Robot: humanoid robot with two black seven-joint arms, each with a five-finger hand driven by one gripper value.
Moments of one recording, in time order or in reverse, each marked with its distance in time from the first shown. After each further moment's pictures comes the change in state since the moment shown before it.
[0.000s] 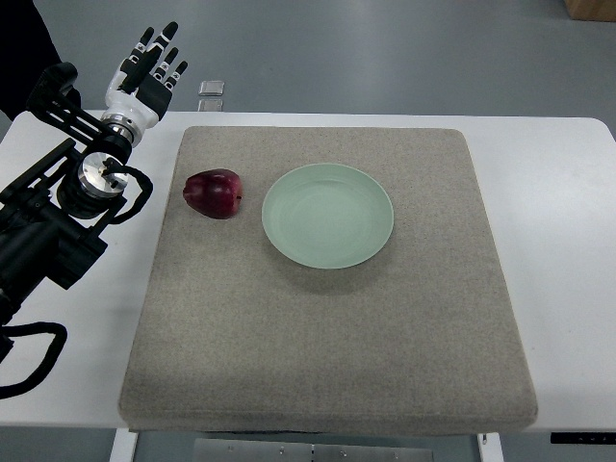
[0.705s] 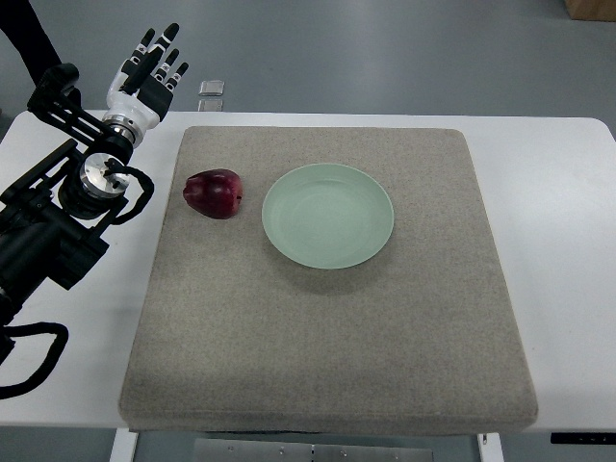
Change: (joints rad) left arm -0.004 -0.004 -0.001 0.001 0.003 0.007 -0.001; right arm 0.000 0.000 0.000 0.000 0.000 0.000 0.000
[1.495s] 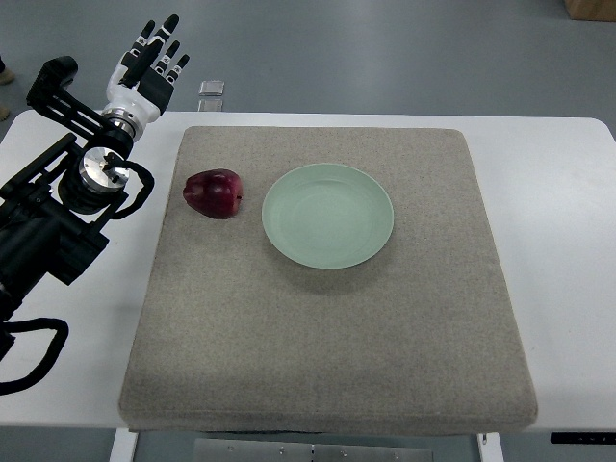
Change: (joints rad) left arm -0.011 0.003 -0.008 0.003 -0.012 -0.008 0.001; right arm 0.000 0.000 0.000 0.000 0.000 0.000 0.000
